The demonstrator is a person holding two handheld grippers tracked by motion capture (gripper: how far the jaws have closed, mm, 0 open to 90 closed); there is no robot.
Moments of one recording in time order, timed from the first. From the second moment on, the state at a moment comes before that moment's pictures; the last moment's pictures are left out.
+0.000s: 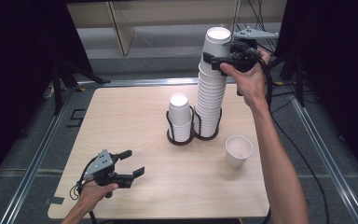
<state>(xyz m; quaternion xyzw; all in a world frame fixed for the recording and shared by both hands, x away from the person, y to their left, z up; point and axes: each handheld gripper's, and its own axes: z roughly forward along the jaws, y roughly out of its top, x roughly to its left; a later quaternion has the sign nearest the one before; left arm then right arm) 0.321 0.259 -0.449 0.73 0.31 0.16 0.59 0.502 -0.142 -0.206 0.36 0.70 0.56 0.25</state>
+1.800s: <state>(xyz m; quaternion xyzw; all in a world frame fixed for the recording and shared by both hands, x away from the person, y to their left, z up) 0.320 0.257 -0.451 0.73 0.31 0.16 0.58 0.396 -0.200 -0.188 0.31 0.68 0.60 0.27</state>
